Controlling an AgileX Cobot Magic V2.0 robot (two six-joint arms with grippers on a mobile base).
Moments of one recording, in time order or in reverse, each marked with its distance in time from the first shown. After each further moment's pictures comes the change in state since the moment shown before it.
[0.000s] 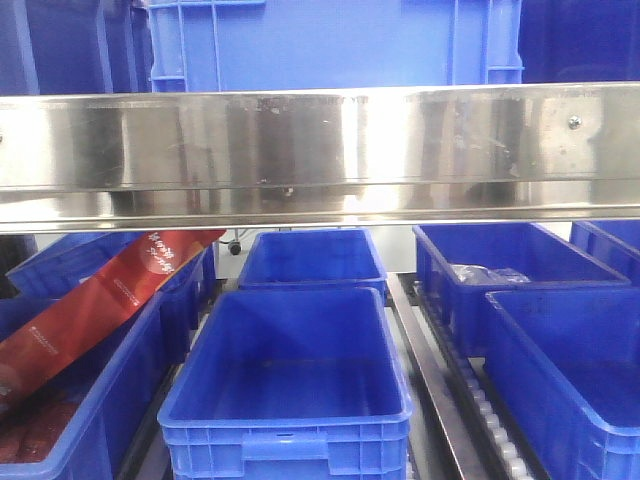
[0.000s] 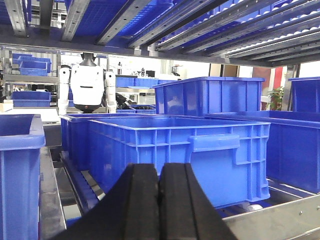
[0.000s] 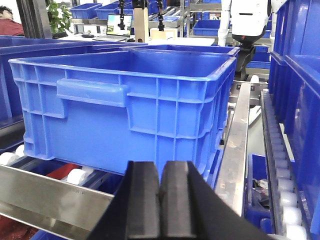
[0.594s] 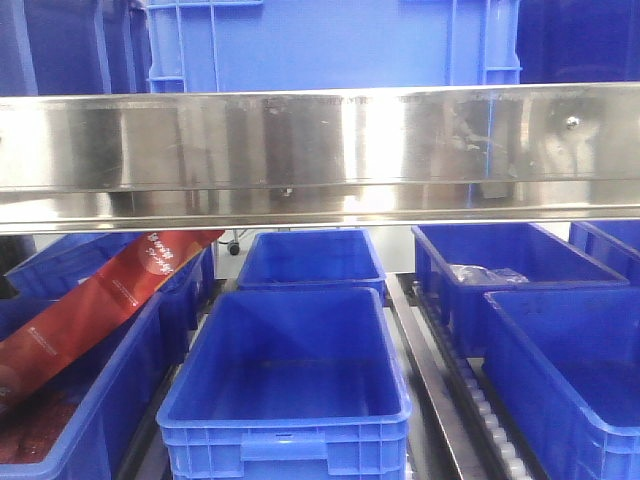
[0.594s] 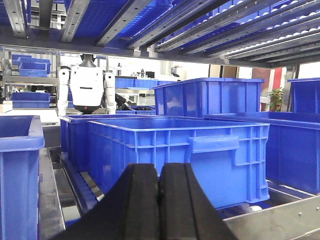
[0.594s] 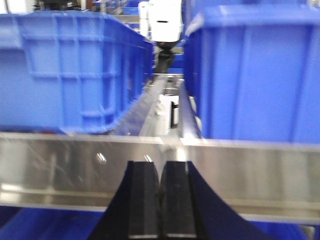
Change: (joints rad) left arm 0.000 0.000 0.000 0.000 -0.002 0.000; right arm -0.295 -0.459 0.469 -0.015 -0.077 0.000
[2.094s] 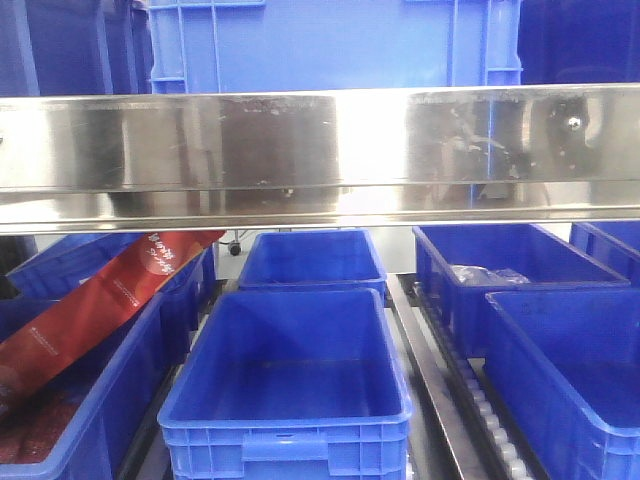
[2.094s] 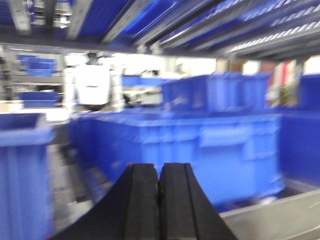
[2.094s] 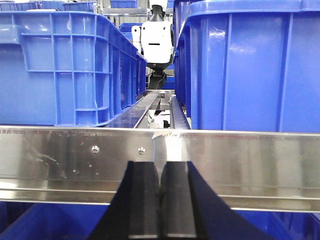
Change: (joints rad) left arm 0.034 -0.004 0.062 0.049 -0.031 -0.012; right arm -0.014 -0.171 0.113 0.000 -0.026 0.000
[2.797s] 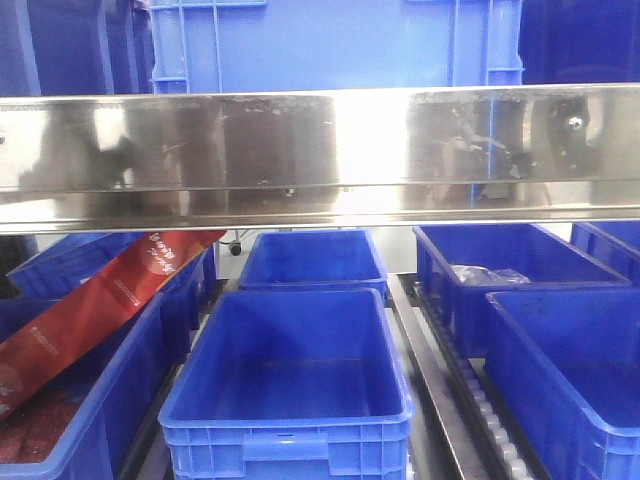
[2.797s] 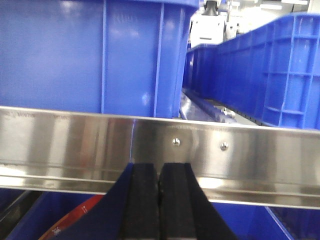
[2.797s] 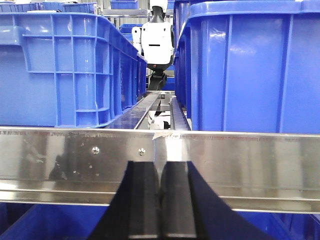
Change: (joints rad) left arm 0.384 -0.200 0.353 0.199 0.005 -0.254; right arm 0.000 0.000 0.000 0.000 -0.004 0.000
